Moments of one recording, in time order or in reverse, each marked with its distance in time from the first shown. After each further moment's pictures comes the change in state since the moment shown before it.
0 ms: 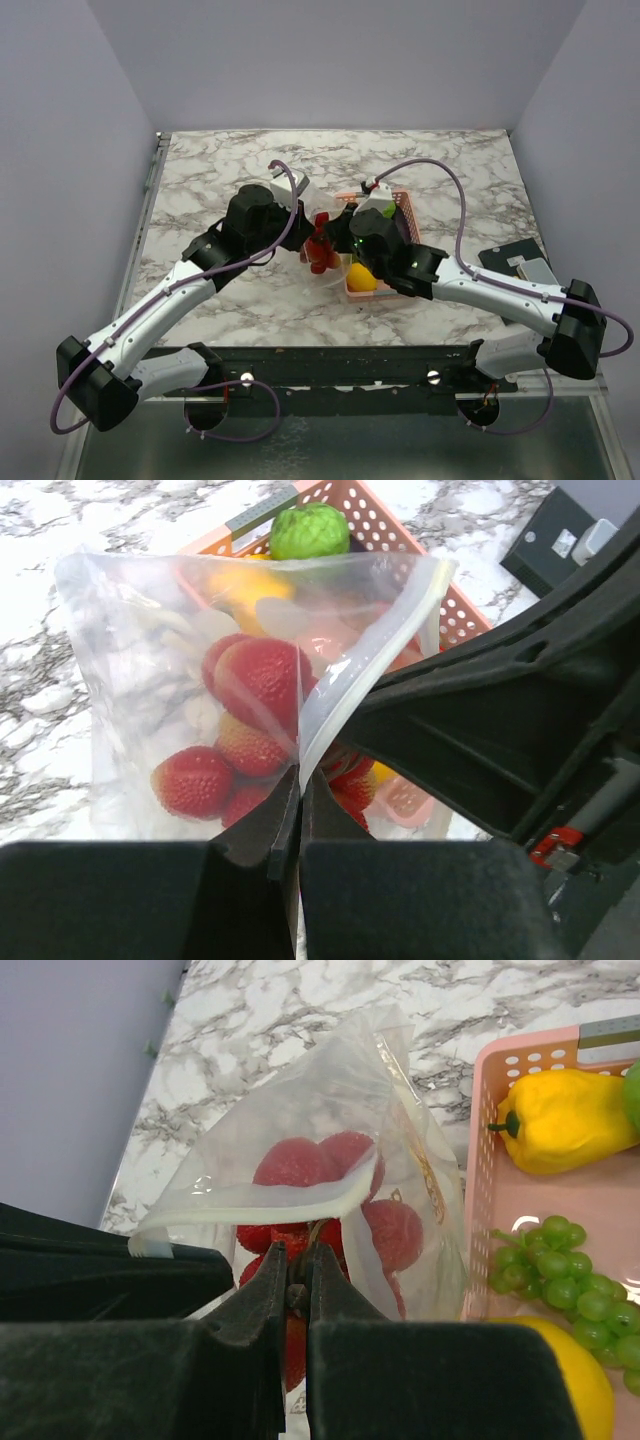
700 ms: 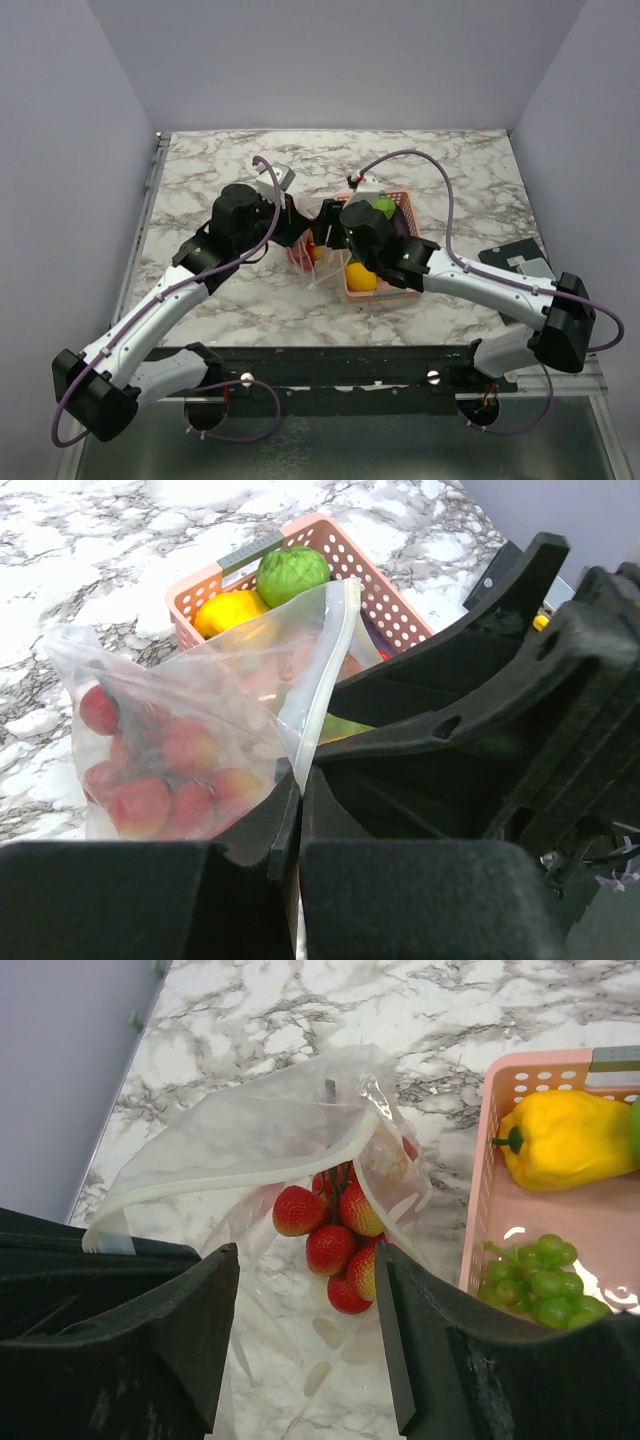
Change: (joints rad) left arm 0.074 -0.048 -0.042 0.086 0.107 -0.056; right arm -0.006 0.072 0.063 -0.029 -0.053 -0.074
